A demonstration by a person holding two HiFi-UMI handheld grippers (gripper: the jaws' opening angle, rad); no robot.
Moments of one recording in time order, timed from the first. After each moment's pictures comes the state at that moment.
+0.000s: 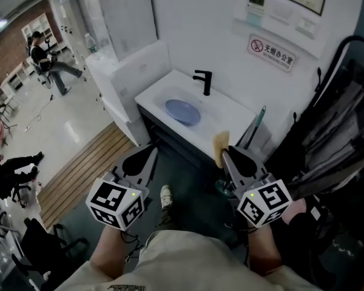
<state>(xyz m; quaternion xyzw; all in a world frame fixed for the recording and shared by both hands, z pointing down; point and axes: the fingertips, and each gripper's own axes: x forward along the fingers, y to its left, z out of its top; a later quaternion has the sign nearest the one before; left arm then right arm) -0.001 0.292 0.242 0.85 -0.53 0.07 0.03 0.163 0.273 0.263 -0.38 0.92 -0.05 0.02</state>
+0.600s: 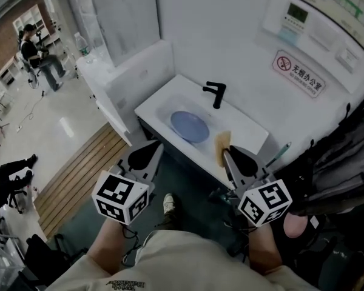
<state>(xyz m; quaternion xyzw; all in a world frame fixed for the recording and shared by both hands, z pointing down) -0.080 0.103 0.252 0.86 -0.50 0.10 0.05 0.077 0.096 0.268 -0.40 0.91 -0.07 -0.02</state>
